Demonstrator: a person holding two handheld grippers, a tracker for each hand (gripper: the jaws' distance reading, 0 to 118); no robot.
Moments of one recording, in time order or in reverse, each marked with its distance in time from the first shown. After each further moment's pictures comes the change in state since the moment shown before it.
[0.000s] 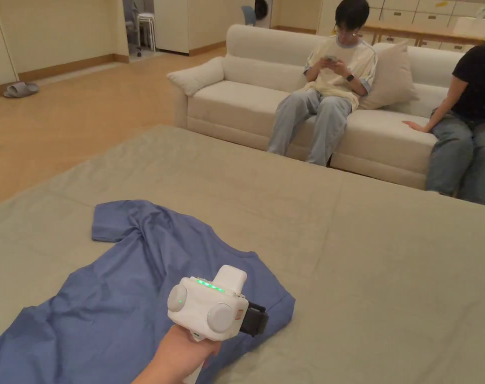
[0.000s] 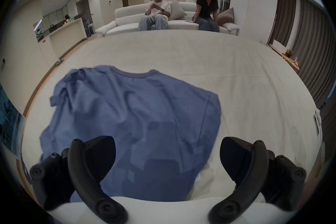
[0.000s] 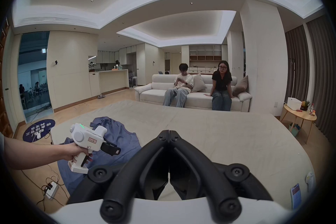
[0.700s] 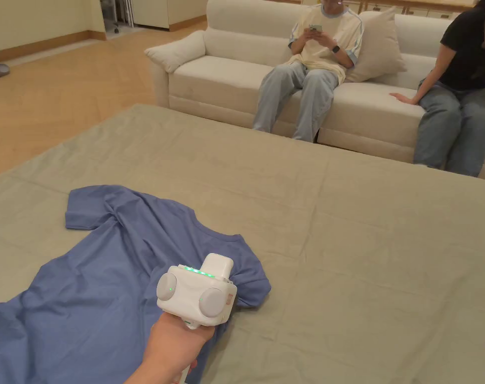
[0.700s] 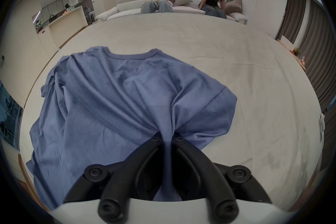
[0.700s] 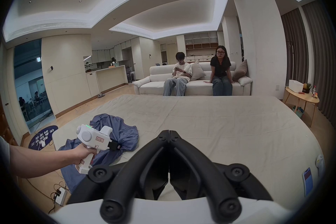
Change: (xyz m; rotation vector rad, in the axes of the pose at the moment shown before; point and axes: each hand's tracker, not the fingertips) left arm 0.003 0.011 -0.012 -0.022 0.039 0.035; right arm 0.006 -0.021 -0.015 -0.066 0.004 -0.093
